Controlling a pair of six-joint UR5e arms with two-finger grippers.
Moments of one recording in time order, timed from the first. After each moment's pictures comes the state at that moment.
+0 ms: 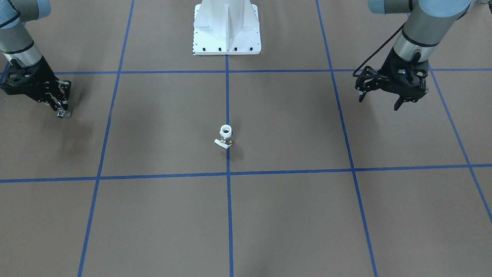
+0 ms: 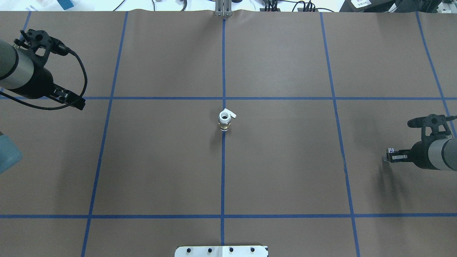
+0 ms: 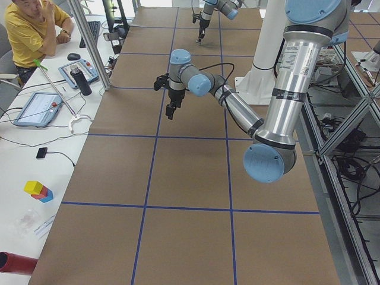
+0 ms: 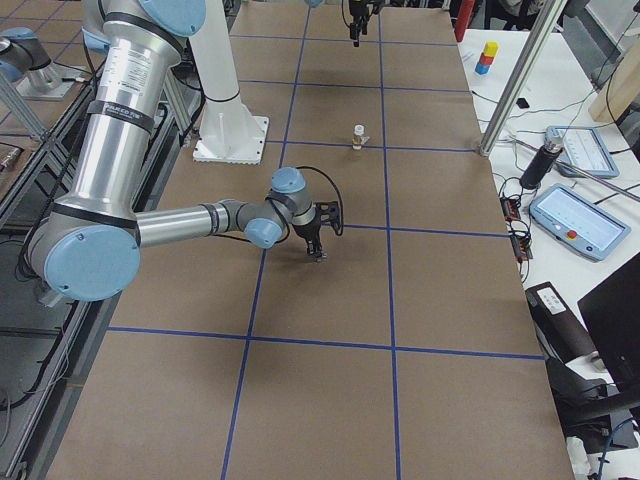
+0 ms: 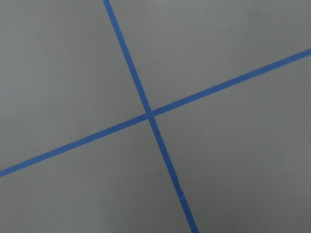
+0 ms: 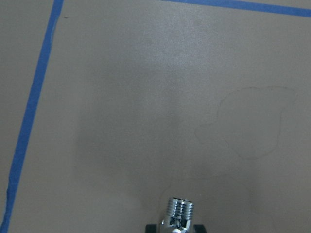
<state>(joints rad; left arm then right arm) -0.92 -1.79 -2.06 -1.52 -2.04 -0.50 0.66 -1.87 1.93 -0.84 1.78 1.00</state>
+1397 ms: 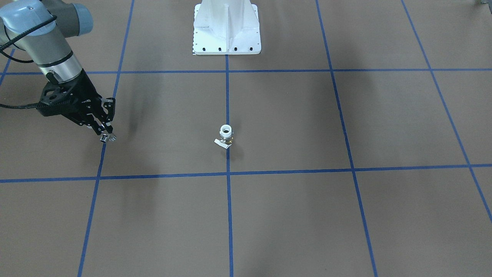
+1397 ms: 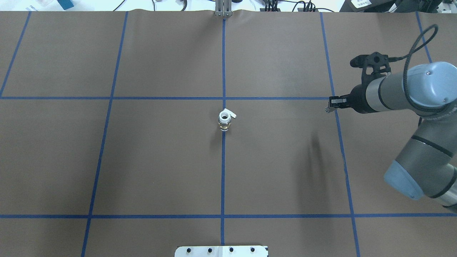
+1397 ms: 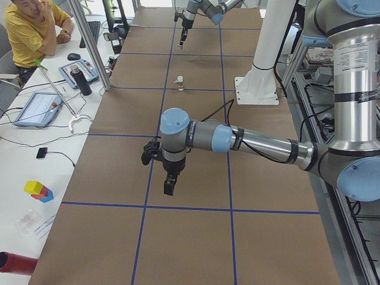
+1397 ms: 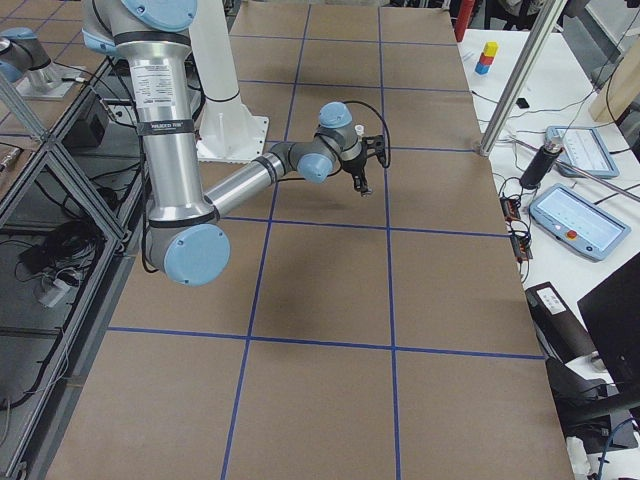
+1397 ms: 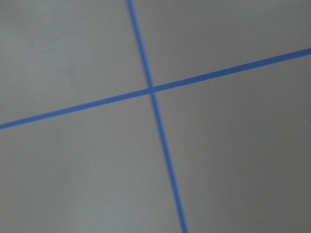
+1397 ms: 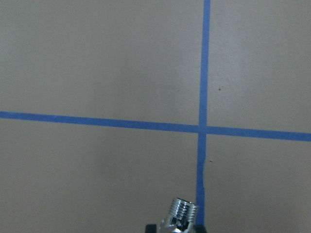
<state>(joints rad) -1.57 -1.43 -1.86 -1.51 -2.25 0.12 0.77 -1.38 1.93 -1.21 1.85 1.03</state>
